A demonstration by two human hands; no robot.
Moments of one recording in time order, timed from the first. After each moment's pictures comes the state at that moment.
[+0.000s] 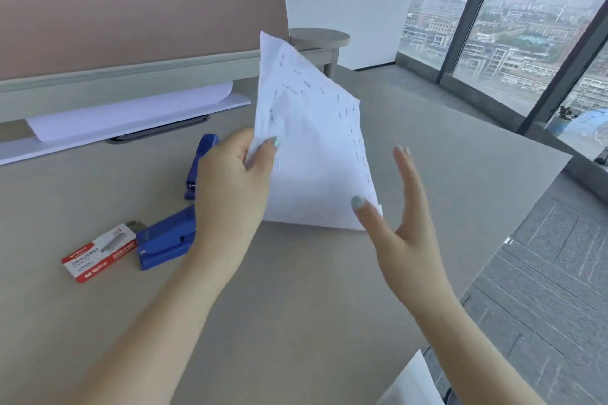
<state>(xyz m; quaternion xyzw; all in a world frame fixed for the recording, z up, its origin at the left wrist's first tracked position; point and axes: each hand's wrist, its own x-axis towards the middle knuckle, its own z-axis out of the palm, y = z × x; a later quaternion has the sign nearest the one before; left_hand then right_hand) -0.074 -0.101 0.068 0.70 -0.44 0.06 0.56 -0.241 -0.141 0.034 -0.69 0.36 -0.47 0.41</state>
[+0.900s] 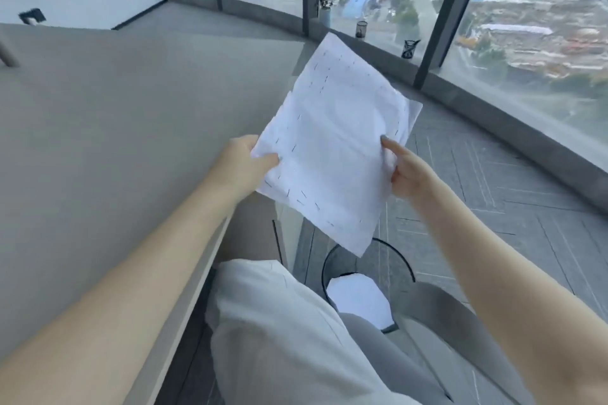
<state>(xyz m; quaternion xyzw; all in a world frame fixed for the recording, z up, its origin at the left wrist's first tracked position) -0.311 -0.239 0.012 0.57 -0.68 -0.39 0.27 -0.562 -0.232 -0.056 -0.17 0.54 -0.55 0.62</state>
